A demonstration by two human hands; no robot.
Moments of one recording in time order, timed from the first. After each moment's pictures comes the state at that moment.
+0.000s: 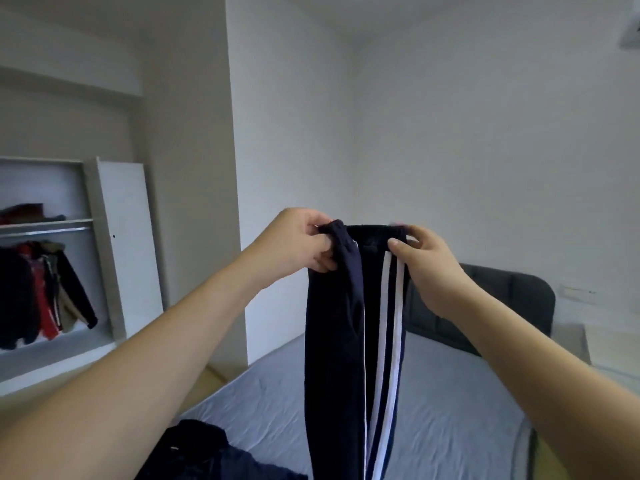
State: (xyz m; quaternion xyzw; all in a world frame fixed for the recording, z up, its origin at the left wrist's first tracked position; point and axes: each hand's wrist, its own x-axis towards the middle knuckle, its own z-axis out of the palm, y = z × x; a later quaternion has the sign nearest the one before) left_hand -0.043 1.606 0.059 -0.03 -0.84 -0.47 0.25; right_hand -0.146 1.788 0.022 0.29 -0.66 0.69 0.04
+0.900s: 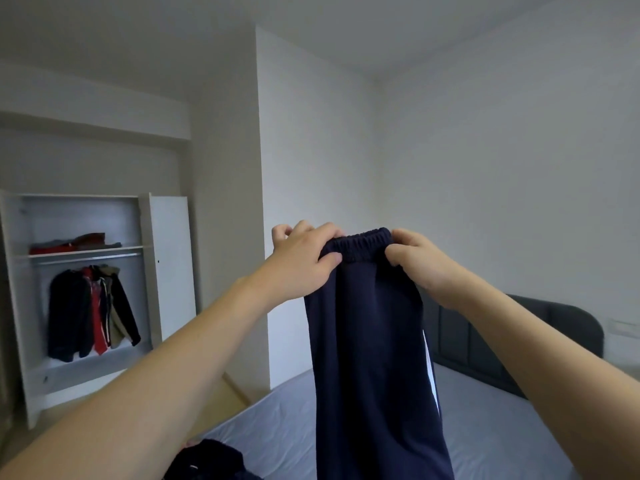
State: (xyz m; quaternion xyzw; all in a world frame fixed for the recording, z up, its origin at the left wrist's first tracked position) left_hand -0.044 1.665 0.074 -0.03 -0.91 -0.07 0.40; right_hand -0.145 1.846 0.074 0.43 -0.72 0.55 -0.01
